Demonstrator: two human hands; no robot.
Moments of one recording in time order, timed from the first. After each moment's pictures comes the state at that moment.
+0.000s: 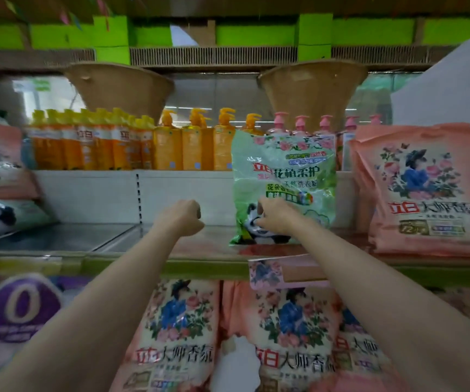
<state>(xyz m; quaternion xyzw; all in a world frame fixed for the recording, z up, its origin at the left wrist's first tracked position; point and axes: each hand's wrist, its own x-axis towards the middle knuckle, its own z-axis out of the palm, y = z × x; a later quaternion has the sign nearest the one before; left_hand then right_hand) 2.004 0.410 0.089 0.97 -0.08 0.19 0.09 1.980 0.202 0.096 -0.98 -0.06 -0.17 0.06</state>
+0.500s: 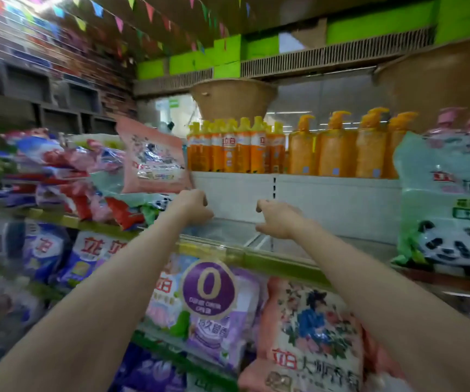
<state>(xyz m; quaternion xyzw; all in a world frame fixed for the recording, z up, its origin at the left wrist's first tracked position) 1.940 0.673 0.113 0.96 0.11 0.22 0.12 2.006 0.487 0.098 -0.94 -0.28 -0.17 0.03</state>
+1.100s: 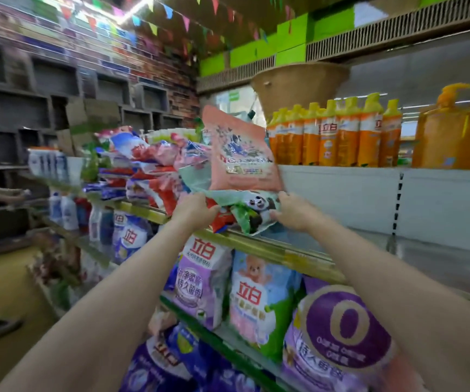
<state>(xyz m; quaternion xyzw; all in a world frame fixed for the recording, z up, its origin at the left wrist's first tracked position) 1.942 0.883 0.086 0.92 0.24 0.27 0.13 2.062 0.711 0.089 -0.93 -0.33 -0.14 0.13</state>
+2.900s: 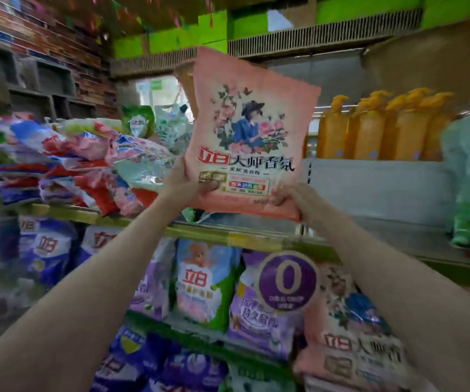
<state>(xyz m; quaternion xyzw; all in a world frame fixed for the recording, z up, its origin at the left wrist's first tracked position) 1.927 0.818 0.110 0.79 0.00 0.33 0.52 1.998 0.594 0.093 -0.76 -0.15 -0.04 0.64</state>
